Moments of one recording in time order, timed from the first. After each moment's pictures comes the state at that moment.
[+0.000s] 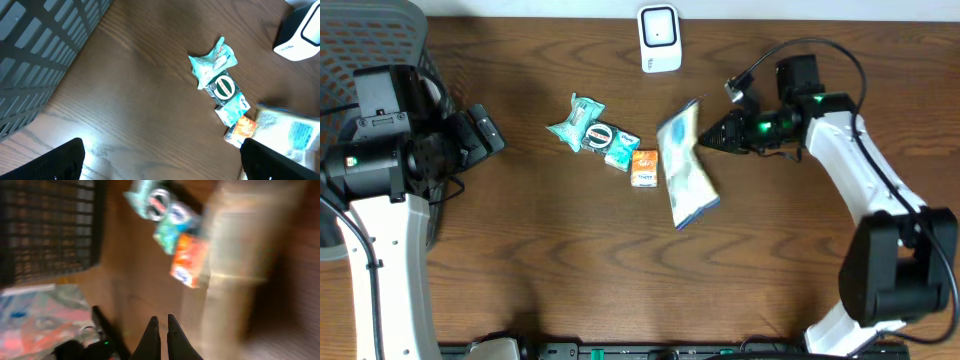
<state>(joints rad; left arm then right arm) 0.18 1.33 1.50 -1.21 0.10 -0.38 0.12 1.81 1.38 -0.77 -0.91 0.13</state>
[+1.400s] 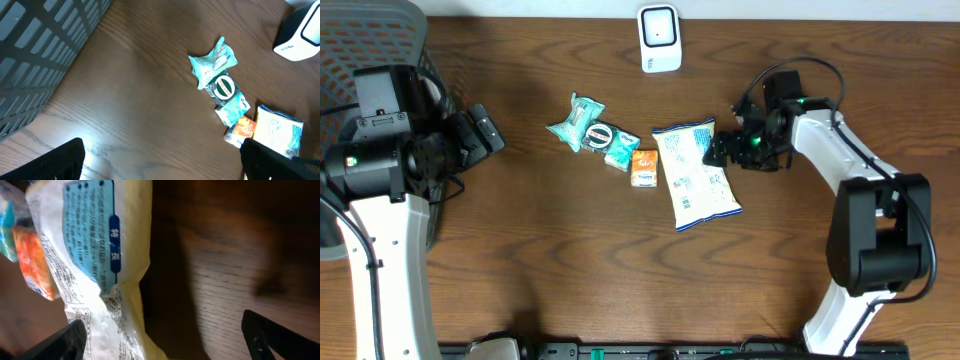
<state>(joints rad) 0.18 1.33 1.50 -1.21 0.10 -0.38 0.12 1.98 1.36 -0.80 -0.47 0.09</state>
